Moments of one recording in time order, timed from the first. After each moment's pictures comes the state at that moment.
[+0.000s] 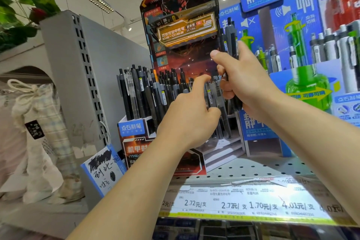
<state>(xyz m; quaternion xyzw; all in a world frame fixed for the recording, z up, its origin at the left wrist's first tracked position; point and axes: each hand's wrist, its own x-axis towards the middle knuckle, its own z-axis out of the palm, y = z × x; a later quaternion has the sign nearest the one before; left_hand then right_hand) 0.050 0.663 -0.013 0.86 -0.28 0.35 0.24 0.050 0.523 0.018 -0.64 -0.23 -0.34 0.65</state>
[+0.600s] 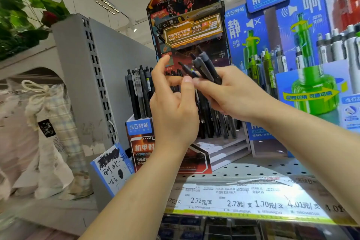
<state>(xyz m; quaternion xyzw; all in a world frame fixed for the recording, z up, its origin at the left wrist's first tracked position) 0.034 0.673 -0.018 0.62 -0.30 0.51 0.51 0.035 0.539 0.008 -0.73 -0.38 -0.31 0.49</state>
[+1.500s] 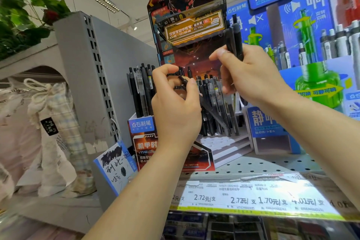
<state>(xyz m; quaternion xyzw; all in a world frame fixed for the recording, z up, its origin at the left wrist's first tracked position) 0.039 0.674 -0.019 0.62 -0.27 0.52 0.52 0.044 0.525 0.019 -0.68 -0.27 -0.44 0.52</state>
